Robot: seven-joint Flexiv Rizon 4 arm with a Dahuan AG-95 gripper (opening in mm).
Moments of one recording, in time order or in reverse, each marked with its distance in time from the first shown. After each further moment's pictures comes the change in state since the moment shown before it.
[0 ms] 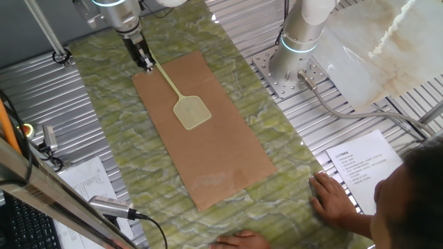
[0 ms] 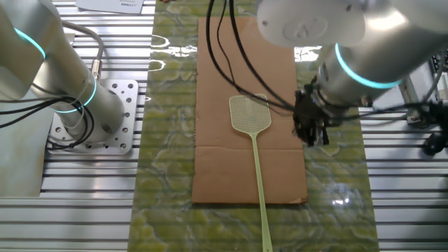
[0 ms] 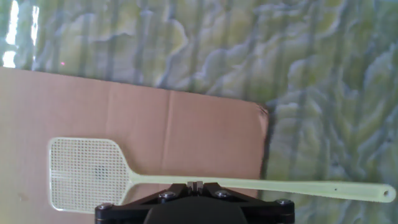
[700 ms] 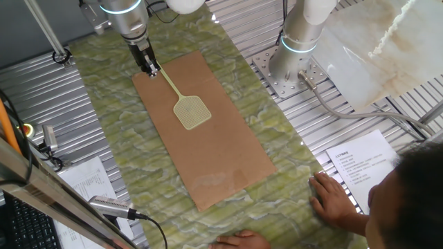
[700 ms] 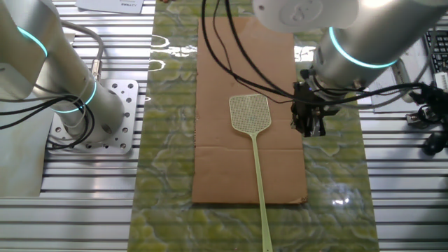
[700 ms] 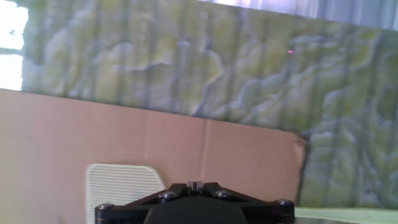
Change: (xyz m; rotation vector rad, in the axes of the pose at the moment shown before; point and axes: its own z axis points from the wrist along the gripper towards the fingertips) arm 0.002 0.002 0.003 0.055 -0.023 0.055
